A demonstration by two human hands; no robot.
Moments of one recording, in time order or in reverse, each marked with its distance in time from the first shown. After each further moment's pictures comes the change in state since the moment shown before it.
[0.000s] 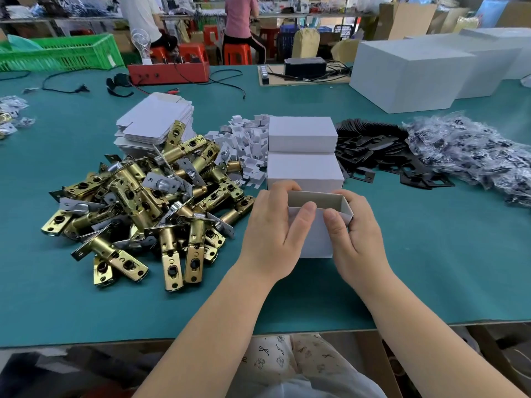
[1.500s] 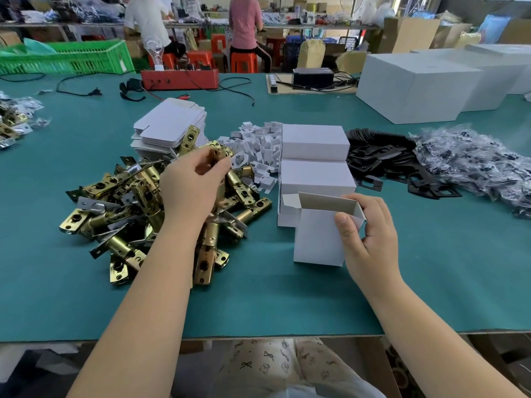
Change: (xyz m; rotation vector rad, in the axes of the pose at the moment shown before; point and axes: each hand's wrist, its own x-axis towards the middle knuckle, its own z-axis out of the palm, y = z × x) left_hand 0.052 -0.042 -0.105 0.250 0.327 -0.261; right_hand 0.002 -0.002 0.002 -0.120 0.127 -0.050
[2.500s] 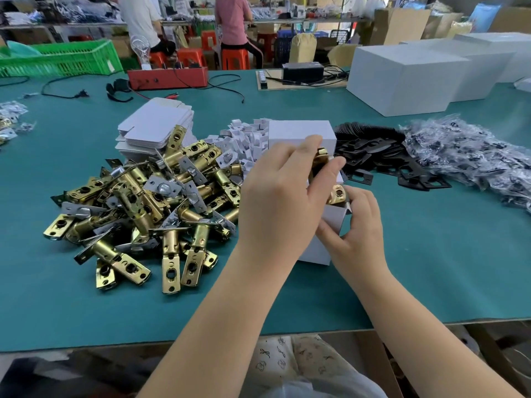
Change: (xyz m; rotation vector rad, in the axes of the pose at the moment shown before) left_hand -0.071 0.113 0.041 0.041 0.124 0.576; right_hand 0.004 0.000 0.002 -0.026 0.002 0.005
